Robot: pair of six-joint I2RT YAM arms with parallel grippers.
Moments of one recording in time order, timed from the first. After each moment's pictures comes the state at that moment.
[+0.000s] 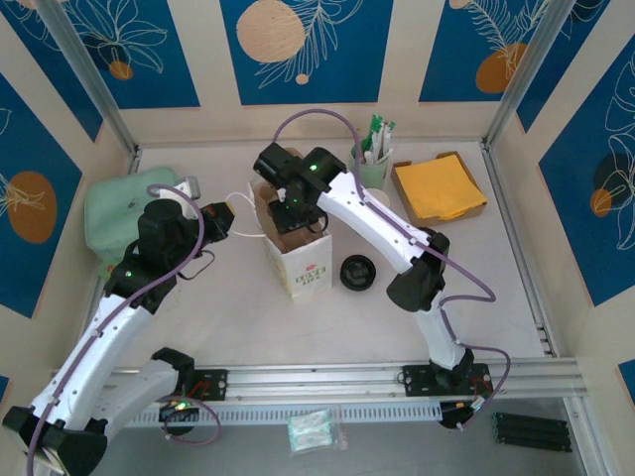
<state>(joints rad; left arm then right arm) -0.37 0.86 0.92 -0.41 0.10 -0.71 0.90 2.15 2.43 -1.54 0.09 0.44</state>
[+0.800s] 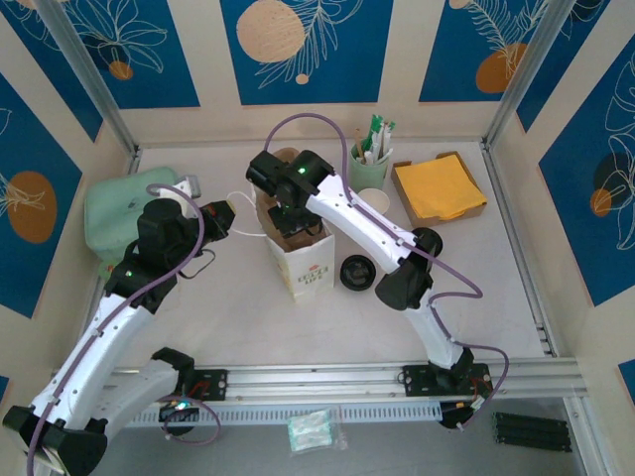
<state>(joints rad) -0.37 0.86 0.92 -0.38 0.11 -0.71 0.92 2.23 2.53 -1.65 0.19 0.41</state>
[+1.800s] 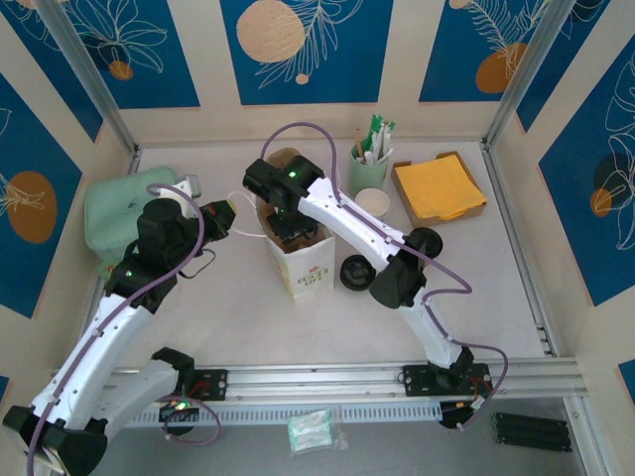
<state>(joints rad) -0.37 0.86 0.92 -0.38 0.12 -0.71 0.92 2.28 2.52 -1.67 0.18 0.40</state>
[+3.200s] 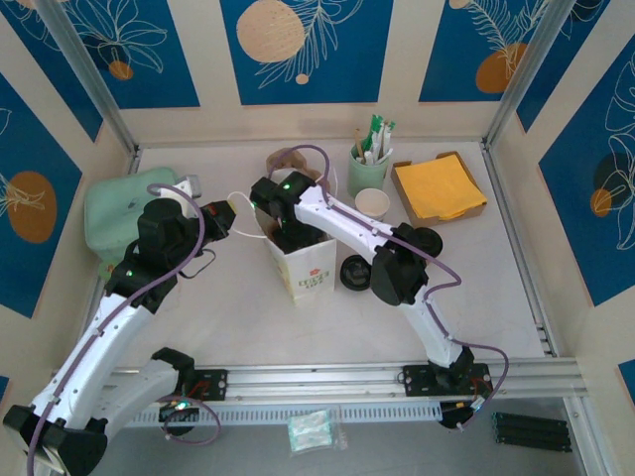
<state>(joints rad) -0.37 0.86 0.92 -0.38 0.12 -0.71 0.88 2.28 2.21 -1.49 0.08 0.42</state>
